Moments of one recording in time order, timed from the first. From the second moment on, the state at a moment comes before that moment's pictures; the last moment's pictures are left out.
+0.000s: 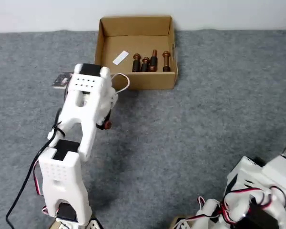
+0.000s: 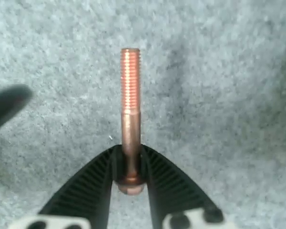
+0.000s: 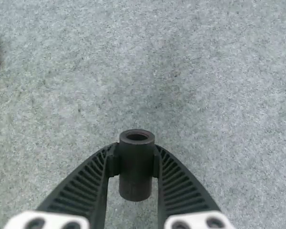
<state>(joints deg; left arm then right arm) 5.8 29.0 -18.2 98.7 86.0 32.6 -75.8 30.6 100.6 -2.9</state>
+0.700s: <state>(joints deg) 10.1 28.3 -18.2 98.7 85.9 32.6 -75.8 30.6 100.6 -2.9</state>
